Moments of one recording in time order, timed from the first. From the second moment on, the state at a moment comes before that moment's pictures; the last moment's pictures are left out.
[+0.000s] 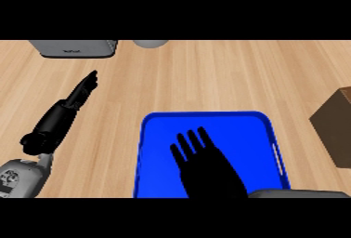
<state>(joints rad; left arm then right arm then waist) -0.22 0.51 -0.24 -1.53 0.13 0.03 -0.08 -0.86 -0.51 1.13 -1.94 0.32 0.49 1.06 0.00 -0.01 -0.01</state>
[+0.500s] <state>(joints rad) -0.21 0.50 -0.24 -1.52 0.12 0.02 -0.10 -0.87 -0.27 1.20 -1.68 0.29 0.52 1.17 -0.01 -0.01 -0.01</state>
